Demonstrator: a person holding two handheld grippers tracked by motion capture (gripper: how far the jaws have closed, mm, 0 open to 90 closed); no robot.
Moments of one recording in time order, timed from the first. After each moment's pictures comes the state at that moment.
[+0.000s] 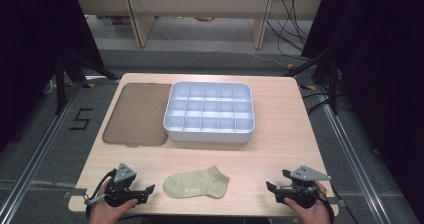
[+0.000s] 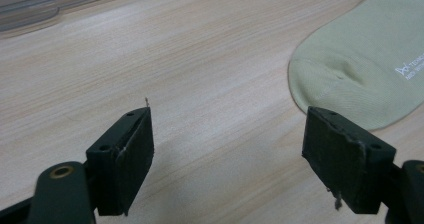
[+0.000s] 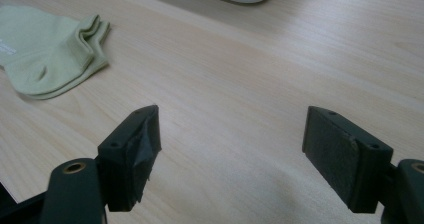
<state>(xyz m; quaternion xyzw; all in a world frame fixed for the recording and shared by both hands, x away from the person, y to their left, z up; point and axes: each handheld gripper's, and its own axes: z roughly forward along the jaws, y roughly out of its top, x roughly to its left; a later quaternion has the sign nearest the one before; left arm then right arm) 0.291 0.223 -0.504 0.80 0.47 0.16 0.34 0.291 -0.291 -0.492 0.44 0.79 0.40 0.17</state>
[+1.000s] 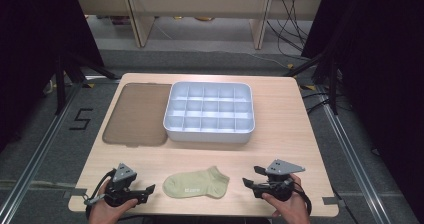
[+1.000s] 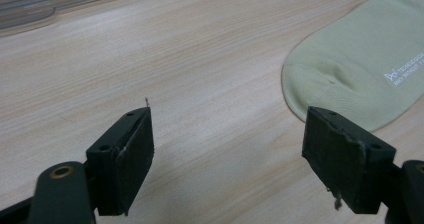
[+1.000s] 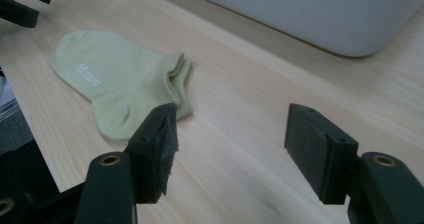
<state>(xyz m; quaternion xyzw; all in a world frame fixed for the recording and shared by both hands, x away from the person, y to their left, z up) 0.290 0.223 -0.503 0.80 0.48 0.14 0.35 0.306 -0.229 -0.482 0.37 0.81 0.44 0.12</state>
